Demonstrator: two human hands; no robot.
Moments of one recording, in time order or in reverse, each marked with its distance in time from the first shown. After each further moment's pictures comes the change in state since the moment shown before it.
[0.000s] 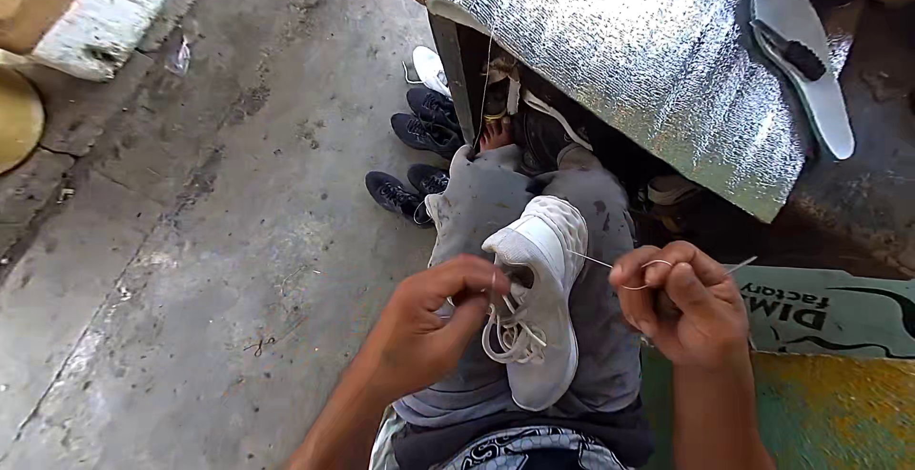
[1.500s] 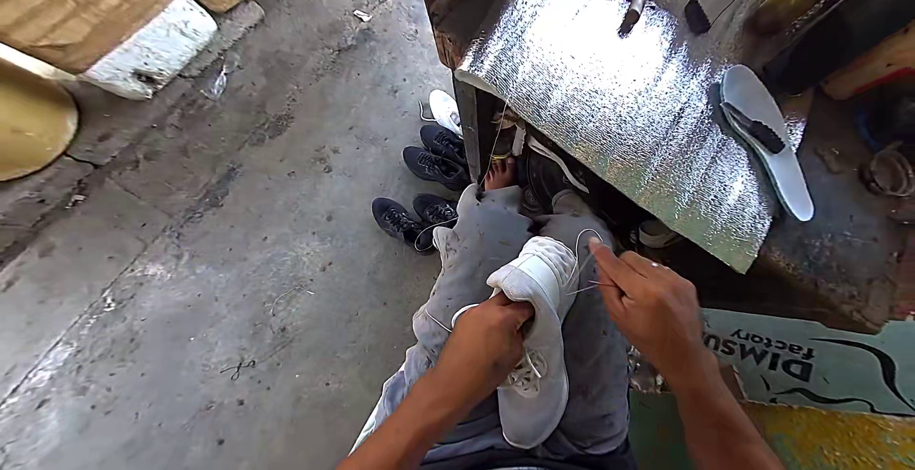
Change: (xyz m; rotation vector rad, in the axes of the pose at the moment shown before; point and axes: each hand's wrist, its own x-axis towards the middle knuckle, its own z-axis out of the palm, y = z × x) left_hand 0.024 -0.010 0.060 0.632 0.003 -0.083; right_hand 0.040 0.007 -0.010 -1.634 -0.013 -0.252
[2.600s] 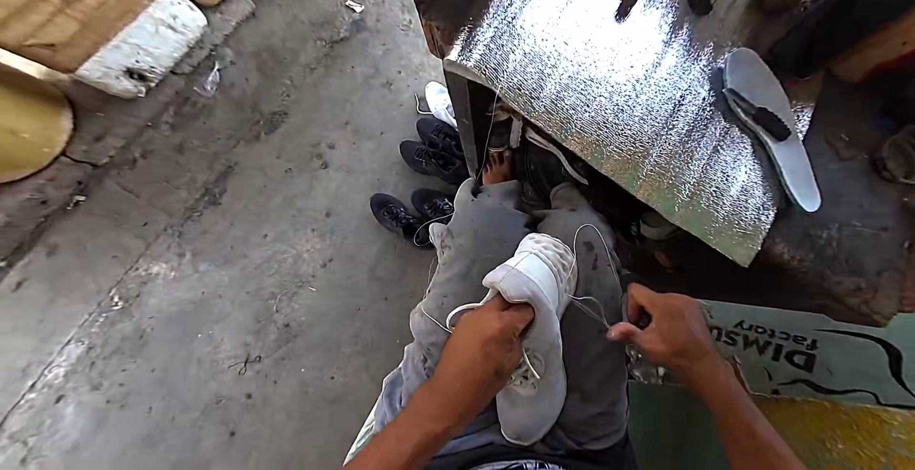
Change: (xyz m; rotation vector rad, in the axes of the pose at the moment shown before) left_hand -0.005 0.007 0.007 -0.006 0.089 0.015; right_hand -0.055 0.058 0.001 0.222 -0.377 0.174
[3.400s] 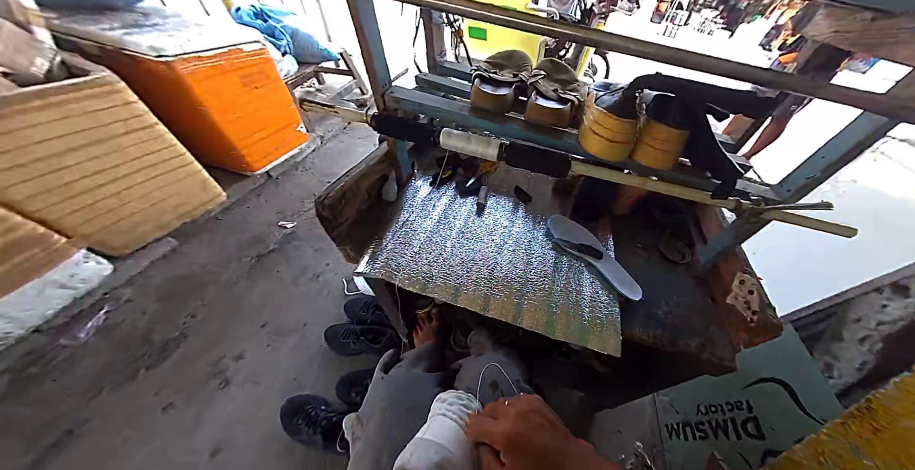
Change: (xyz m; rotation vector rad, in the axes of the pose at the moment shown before) left_hand 0.028 0.011 -0.018 -0.319 -0.282 -0.325; right_hand 0.043 -0.072 0.008 0.013 0.090 -0.409
